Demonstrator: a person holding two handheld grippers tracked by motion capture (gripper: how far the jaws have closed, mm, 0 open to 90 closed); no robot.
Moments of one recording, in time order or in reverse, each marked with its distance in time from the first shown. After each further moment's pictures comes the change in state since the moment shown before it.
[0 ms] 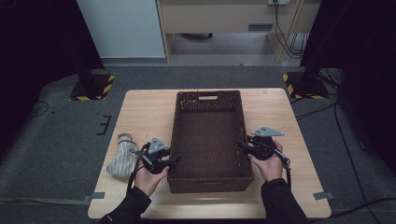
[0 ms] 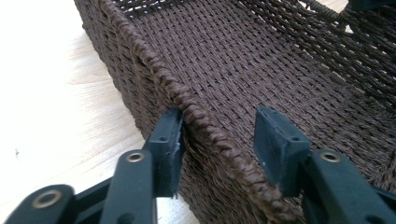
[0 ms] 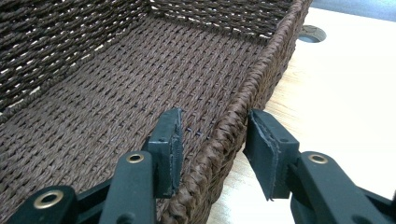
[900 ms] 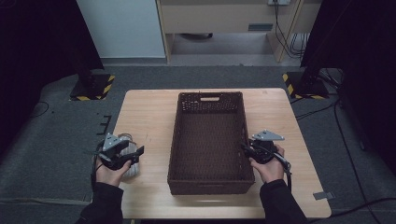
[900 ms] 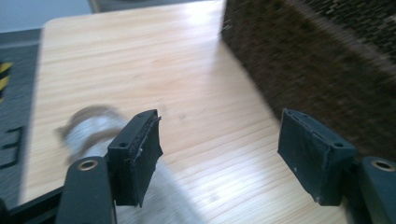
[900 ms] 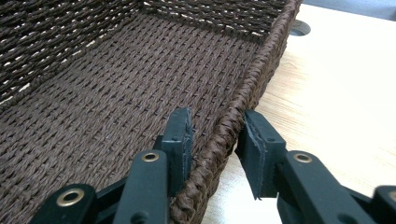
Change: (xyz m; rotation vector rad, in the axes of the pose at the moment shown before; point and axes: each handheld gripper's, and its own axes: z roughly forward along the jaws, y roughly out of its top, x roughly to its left) left arm 0.096 -0.032 -0.066 -0.056 0.231 -0.128; right arm 0.010 -0.004 -0.012 0.016 -0.060 -0.001
